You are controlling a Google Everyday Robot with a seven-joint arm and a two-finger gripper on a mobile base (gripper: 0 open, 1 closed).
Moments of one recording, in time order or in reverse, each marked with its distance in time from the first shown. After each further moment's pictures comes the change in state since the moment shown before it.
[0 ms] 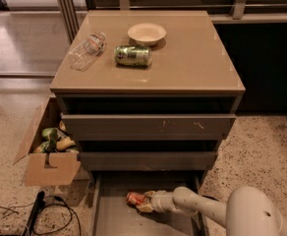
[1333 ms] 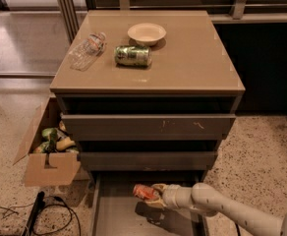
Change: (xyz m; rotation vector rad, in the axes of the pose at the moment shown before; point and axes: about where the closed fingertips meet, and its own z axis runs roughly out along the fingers) arm -0.073 0.022 -0.121 0.013 -0.113 -0.120
